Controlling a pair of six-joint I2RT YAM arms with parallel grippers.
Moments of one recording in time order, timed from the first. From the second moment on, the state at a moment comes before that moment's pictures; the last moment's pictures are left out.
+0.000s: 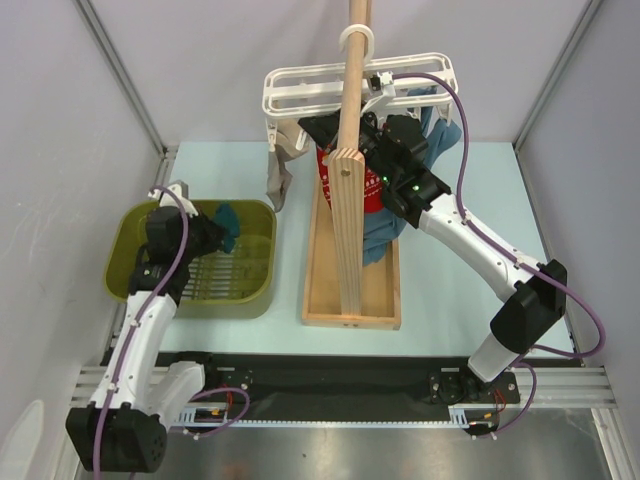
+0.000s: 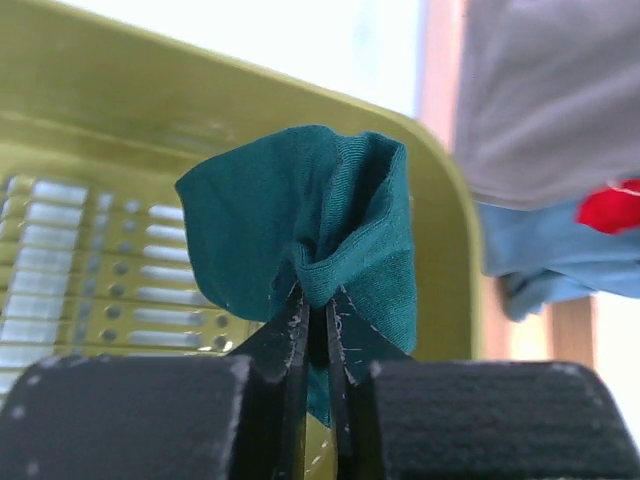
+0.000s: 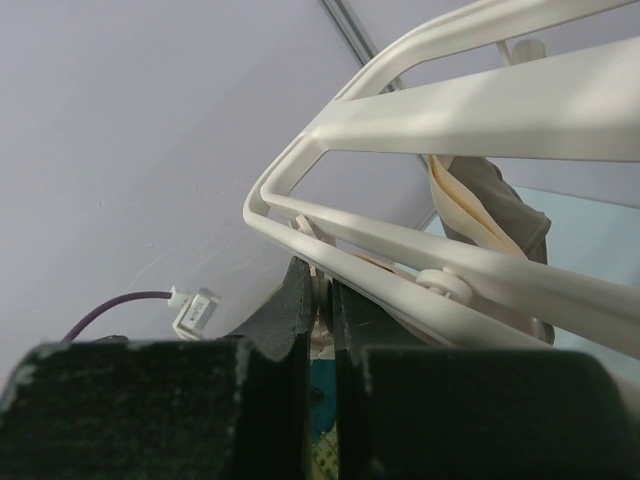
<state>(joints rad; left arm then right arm) -0.02 0.88 0.79 -0.37 0.13 -0.41 0.67 1.63 1.62 0.24 -0.15 0.64</state>
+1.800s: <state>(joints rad) -0.09 1.10 0.81 -0.50 -0.08 -0.52 0.64 1.63 1.64 0.15 -0.18 0.68</state>
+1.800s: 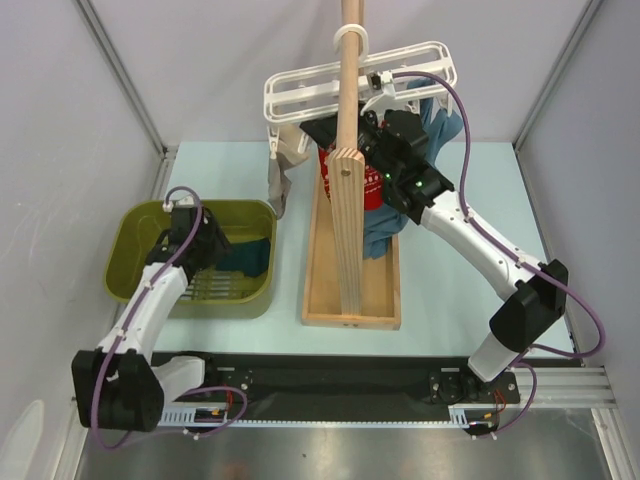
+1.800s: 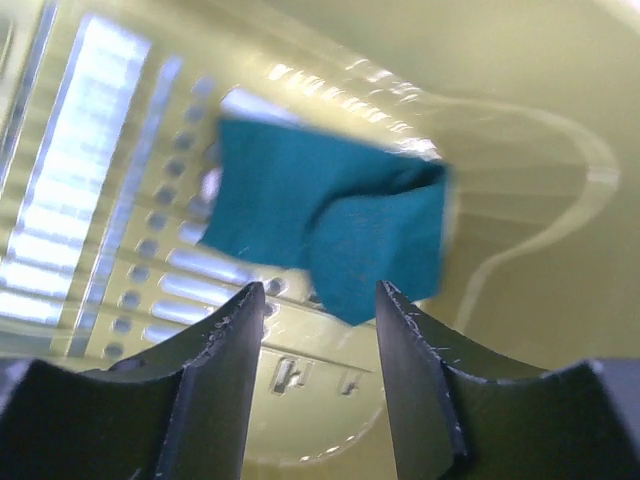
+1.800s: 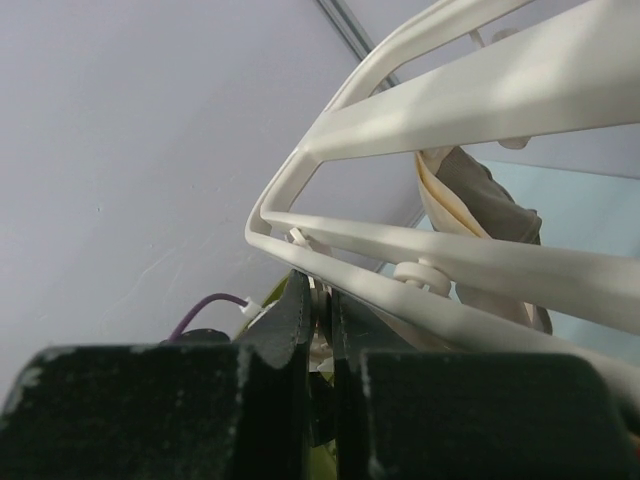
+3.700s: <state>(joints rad) -0.16 1.07 1.11 -0.67 0.08 -0.40 0.59 1.71 1.81 -0.09 -0.28 0.72</state>
